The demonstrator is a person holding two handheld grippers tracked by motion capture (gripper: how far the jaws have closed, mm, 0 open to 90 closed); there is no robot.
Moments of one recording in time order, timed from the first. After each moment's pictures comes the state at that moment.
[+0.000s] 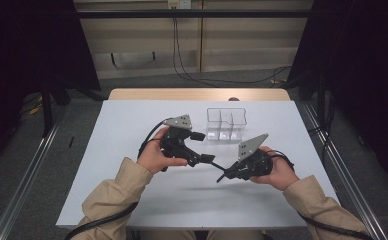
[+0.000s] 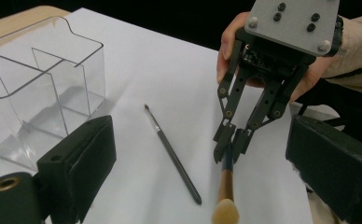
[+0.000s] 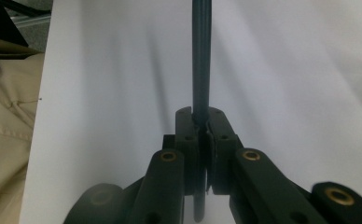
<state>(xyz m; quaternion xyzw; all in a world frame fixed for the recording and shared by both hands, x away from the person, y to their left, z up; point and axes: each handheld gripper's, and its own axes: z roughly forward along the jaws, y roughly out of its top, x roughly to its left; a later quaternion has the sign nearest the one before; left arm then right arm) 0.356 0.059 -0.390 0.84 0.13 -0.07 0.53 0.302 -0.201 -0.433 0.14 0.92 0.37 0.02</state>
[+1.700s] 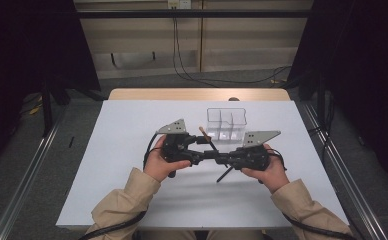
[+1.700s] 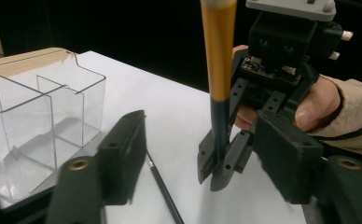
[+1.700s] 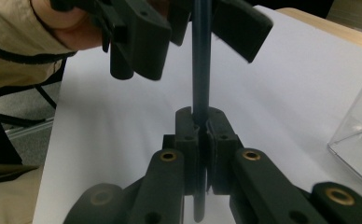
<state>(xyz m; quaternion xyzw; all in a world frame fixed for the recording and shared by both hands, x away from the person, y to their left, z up) 0.349 0.062 -0.412 0.77 0.16 -0.06 0.62 0.304 -0.194 -0.423 0.21 0.81 0.54 0.05</state>
